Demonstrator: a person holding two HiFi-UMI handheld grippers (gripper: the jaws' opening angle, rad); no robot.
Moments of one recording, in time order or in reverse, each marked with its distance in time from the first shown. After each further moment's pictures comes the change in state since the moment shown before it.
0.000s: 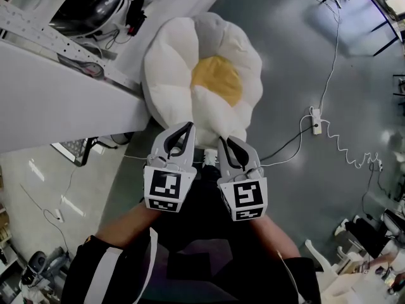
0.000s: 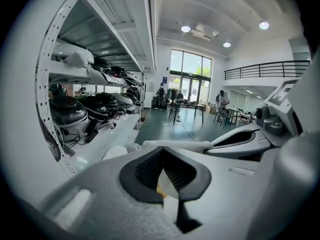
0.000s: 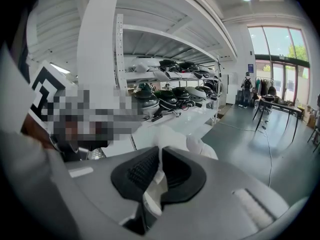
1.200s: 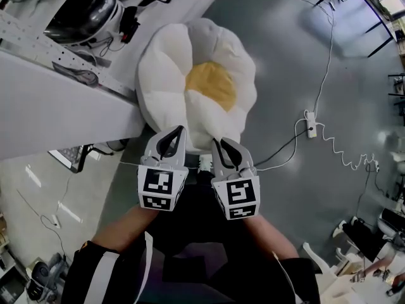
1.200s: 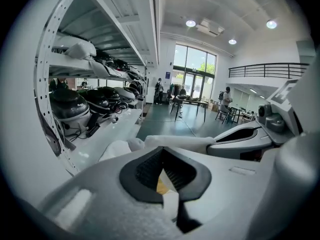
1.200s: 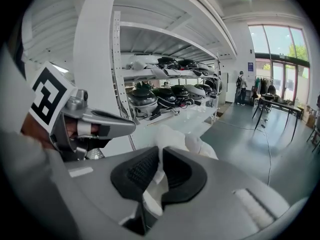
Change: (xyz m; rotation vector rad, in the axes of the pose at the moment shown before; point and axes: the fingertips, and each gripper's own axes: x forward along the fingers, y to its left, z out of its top) left arm 0.013 0.009 -0.011 -0.034 0.068 0.019; right arm 0.011 -0.013 -0.003 0.013 0.032 -0.010
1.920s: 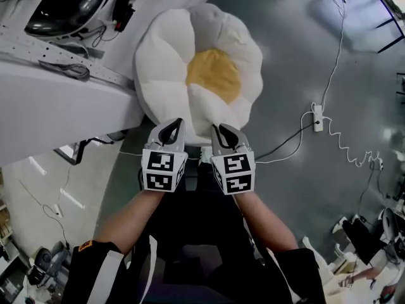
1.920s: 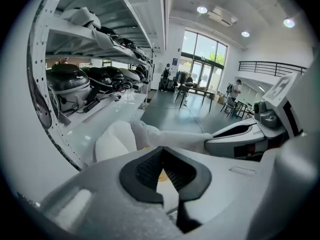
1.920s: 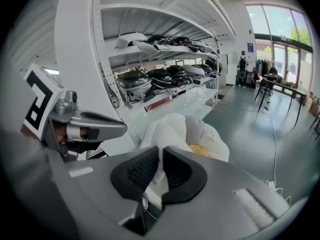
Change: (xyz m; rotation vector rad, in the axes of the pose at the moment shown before) left arm 0.068 0.022 -0.081 -0.082 0.160 0.024; right arm 0.083 -0.033 -0.071 0.090 0.154 0.038
